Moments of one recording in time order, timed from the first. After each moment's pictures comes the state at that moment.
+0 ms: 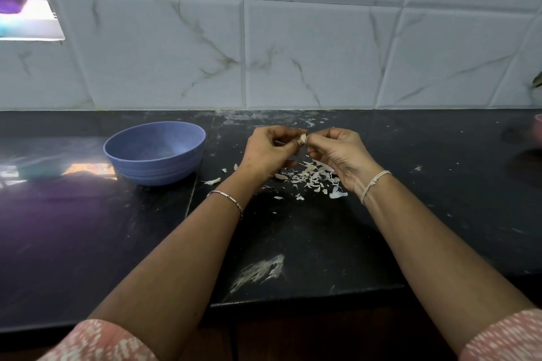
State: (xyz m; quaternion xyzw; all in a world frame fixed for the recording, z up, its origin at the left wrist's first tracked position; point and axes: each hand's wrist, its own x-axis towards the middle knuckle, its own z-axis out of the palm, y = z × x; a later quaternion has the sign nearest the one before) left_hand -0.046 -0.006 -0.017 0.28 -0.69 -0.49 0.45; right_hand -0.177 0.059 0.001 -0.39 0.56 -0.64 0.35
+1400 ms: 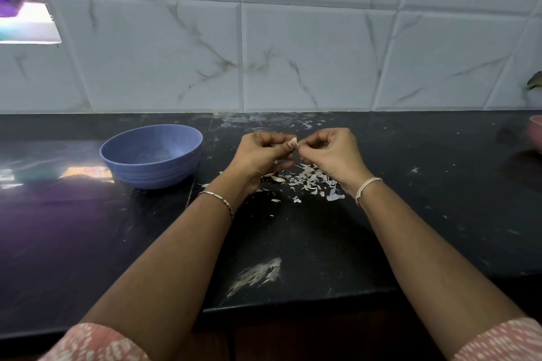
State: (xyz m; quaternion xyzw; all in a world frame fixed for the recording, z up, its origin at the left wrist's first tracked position) left_hand -0.039 -0.002 -0.013 0.28 -0.59 -0.63 0.43; right_hand -0.178 0.059 -0.005 -0.54 0.63 -0.54 0.12
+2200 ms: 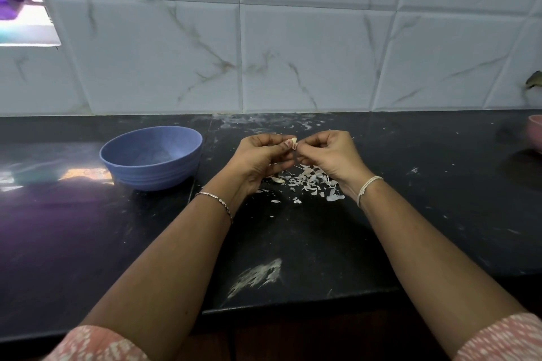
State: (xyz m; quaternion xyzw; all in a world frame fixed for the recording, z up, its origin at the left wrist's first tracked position) left_hand -0.036 -0.001 -0.010 0.27 -0.54 -0.68 0.41; right_hand -0.173 0.064 -0.002 -0.50 0.58 -0.59 0.26
